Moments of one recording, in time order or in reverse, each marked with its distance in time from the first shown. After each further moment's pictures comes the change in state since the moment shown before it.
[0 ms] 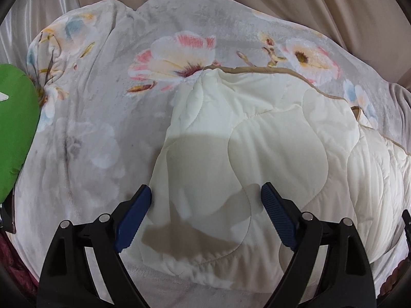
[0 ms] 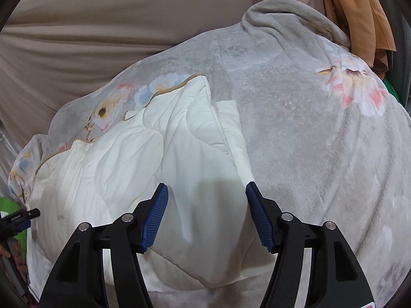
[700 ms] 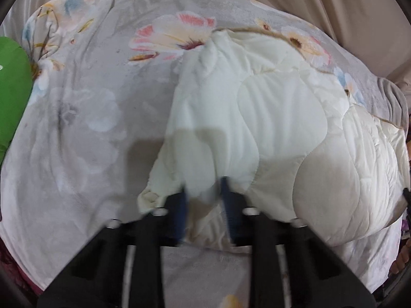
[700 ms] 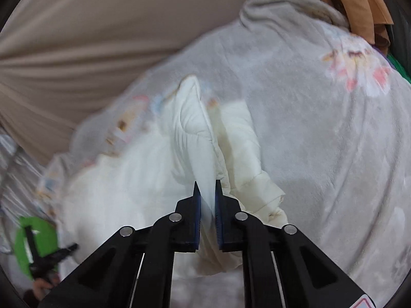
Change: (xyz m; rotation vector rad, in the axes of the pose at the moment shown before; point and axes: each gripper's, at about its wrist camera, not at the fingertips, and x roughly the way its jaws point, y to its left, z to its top) left arm -0.003 0.033 -0.039 -0.032 0.048 -0.114; right arm -0.035 -0.003 0.011 0.119 -0.012 0.166
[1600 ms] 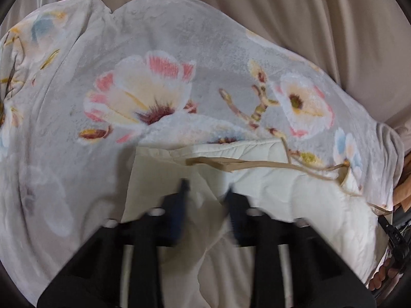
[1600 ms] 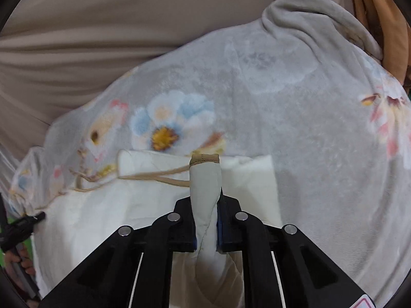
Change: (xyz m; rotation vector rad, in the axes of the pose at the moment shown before) left arm 0.045 -0.027 0.134 -0.062 -0.105 -0.103; right arm 0.106 0.021 0.083 -0.111 0.020 -0.092
